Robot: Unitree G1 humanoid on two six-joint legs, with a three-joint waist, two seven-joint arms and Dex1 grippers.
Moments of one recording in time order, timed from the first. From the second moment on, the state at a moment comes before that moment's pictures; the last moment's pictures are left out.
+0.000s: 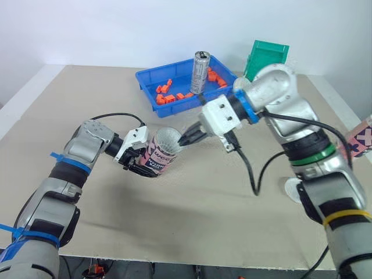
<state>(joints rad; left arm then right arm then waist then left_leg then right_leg) -0.89 0.59 -0.31 0.57 -0.10 0.22 -1.59 -1.16 -0.61 0.43 0.18 0.19 -0.05 1.57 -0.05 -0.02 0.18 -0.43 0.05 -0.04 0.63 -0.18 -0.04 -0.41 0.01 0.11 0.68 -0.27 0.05</state>
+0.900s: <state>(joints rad) -0.78 0.40 -0.22 0.46 -0.21 0.22 -1.44 -0.76 -1.08 0.11 0.07 0.23 0.19 1.56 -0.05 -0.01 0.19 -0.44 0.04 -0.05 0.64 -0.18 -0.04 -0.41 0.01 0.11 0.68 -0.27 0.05</state>
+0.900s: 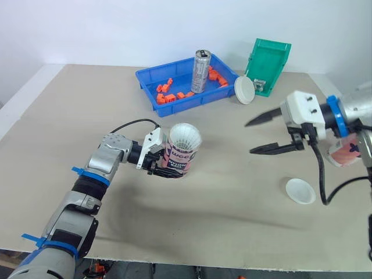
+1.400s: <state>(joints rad) -0.66 0.21 -0.26 0.49 -0.20 0.11 -1.29 -0.83 -1.13 0.25 0.75 -0.10 -0.05 1.57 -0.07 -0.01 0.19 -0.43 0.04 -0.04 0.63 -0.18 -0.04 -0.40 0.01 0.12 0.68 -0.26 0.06</state>
